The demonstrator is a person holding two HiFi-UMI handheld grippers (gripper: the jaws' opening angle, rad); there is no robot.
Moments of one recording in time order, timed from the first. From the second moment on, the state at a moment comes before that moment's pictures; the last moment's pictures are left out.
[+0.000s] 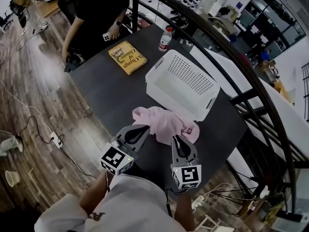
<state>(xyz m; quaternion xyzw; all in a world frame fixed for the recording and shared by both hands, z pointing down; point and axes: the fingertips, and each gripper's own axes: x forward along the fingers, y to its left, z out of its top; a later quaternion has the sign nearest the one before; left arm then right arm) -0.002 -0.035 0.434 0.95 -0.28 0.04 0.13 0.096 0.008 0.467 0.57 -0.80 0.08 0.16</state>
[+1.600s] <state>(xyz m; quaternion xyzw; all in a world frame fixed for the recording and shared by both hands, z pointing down) 0.007 -0.039 0.530 0.93 -0.28 0.12 0.20 0.090 -0.048 0.673 0.46 -0.78 0.18 0.38</state>
